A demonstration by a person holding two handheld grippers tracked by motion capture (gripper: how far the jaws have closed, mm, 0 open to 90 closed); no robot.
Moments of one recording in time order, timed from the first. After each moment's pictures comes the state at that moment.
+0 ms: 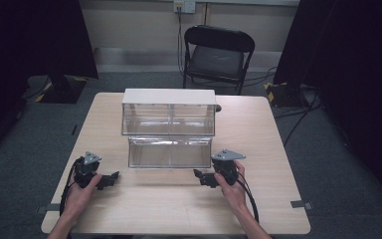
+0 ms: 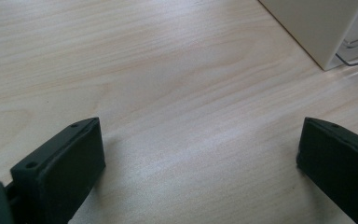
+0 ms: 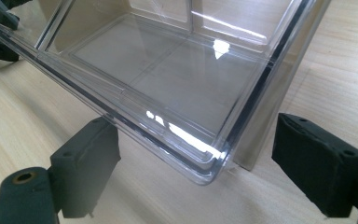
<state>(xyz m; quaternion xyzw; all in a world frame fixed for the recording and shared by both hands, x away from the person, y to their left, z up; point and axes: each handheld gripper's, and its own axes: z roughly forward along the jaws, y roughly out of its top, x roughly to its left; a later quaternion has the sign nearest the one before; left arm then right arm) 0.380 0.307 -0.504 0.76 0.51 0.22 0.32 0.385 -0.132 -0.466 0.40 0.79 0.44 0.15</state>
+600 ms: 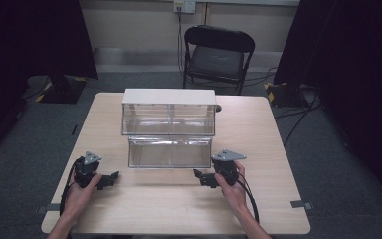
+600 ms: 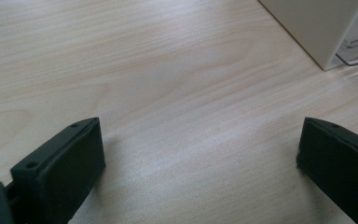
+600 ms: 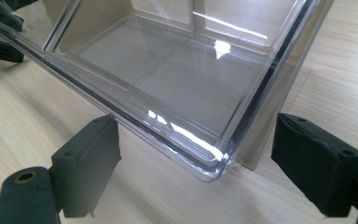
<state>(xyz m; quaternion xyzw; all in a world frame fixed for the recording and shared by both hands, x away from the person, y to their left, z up) 0.380 0.307 -0.504 0.76 0.51 0.22 0.32 0.382 -0.132 -0.464 0.40 0.78 0.45 0.15</state>
